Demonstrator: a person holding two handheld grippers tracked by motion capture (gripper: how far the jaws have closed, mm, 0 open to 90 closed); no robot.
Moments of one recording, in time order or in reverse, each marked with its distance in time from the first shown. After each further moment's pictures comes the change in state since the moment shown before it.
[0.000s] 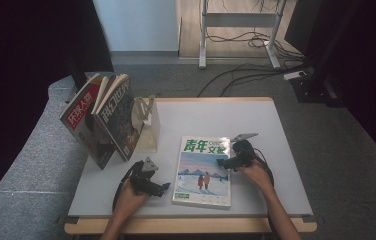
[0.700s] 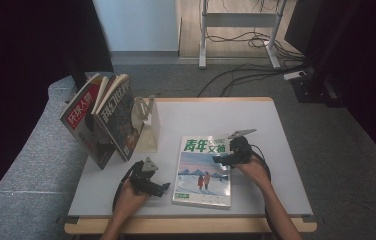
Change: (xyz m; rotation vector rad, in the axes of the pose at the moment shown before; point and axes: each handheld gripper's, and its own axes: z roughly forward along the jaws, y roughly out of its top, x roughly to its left) left arm 0.000 0.000 0.000 0.000 0.000 0.000; right arm 0.008 0.016 -0.006 -0.034 0.110 -0.014
